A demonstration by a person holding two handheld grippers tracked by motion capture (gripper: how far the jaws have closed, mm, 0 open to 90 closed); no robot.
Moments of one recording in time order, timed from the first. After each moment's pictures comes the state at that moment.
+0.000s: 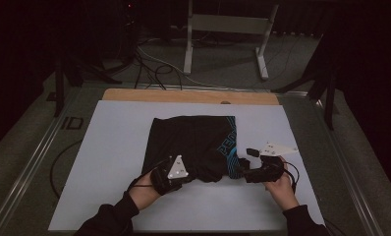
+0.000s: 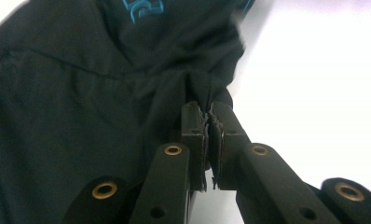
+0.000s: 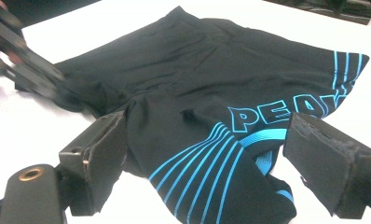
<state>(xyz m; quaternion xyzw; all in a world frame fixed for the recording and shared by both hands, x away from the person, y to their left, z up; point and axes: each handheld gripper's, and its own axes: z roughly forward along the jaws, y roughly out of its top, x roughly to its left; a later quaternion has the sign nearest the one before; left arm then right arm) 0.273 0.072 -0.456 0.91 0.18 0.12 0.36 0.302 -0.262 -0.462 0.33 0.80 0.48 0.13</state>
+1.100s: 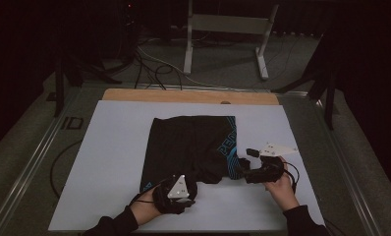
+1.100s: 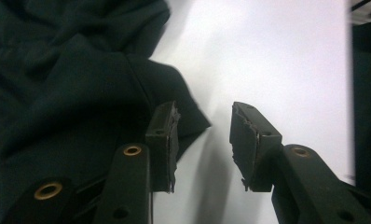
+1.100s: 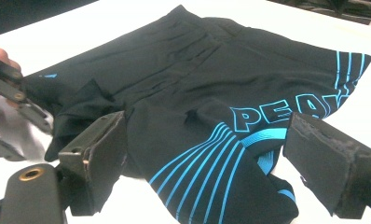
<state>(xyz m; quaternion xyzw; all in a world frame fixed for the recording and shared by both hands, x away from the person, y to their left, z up) 0.245 0.063 -0.508 0.92 0.13 0.08 0.35 0.302 -0.262 -0.463 0.33 0.80 0.48 0.13</state>
